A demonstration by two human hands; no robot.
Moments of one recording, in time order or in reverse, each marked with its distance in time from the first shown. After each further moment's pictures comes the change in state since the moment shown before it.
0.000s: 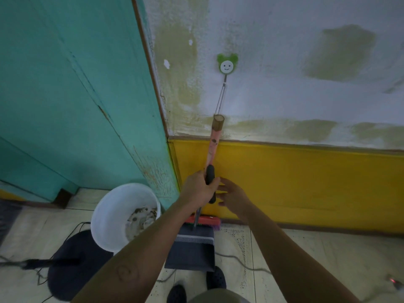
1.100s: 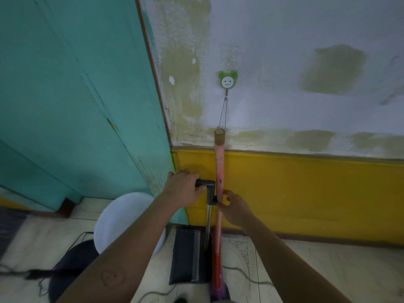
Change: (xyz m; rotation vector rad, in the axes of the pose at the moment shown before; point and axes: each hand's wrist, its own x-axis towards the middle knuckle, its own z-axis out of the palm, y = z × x) left_hand 0.016 -0.019 -0.048 0.724 -0.042 0.175; right_hand -0.023 -0.014 0.002 -0.609 0.133 -0.085
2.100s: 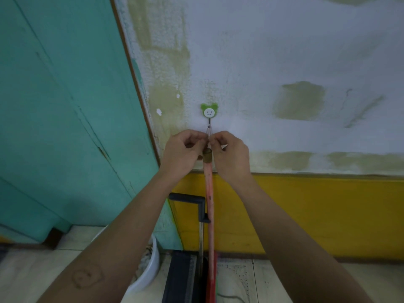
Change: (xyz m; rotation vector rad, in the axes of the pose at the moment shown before) left_hand 0.015 0.043 -0.128 -1.196 0.506 0.062; right_hand -0.022 -0.133 -0.123 0.268 0.663 -0.458
